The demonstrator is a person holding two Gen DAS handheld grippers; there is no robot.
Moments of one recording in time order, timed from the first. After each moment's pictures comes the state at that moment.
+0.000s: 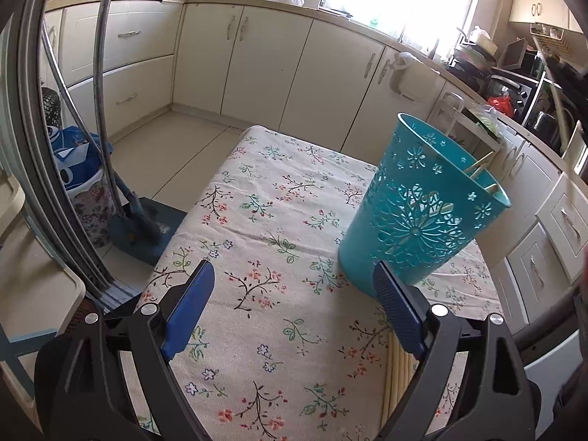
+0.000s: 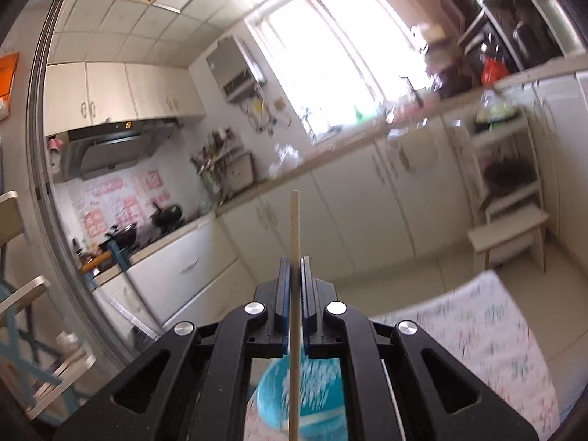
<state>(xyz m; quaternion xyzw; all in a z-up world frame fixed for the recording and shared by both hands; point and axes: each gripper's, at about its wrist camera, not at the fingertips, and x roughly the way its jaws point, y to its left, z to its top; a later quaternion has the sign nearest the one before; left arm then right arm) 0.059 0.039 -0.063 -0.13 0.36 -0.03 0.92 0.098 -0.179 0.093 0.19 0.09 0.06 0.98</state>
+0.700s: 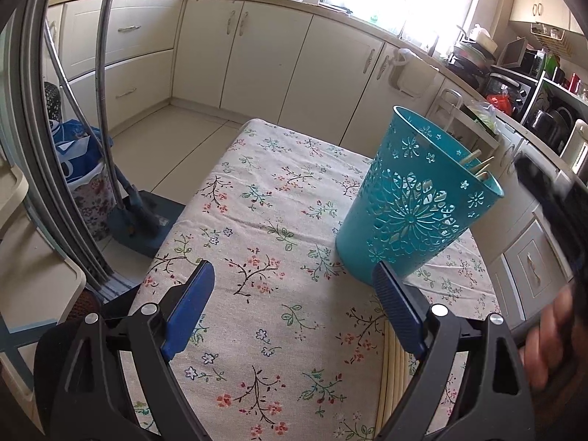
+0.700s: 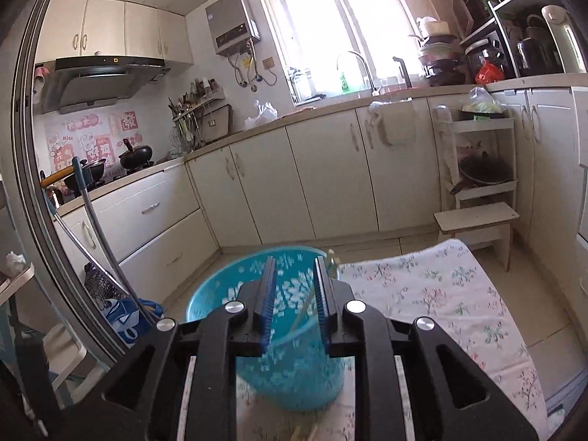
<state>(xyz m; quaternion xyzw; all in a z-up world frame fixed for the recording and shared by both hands) 0.050 0.039 -0.065 -0.14 0.37 -0.04 0.92 0.049 -0.171 0.001 0.12 0.23 0.04 0.97</state>
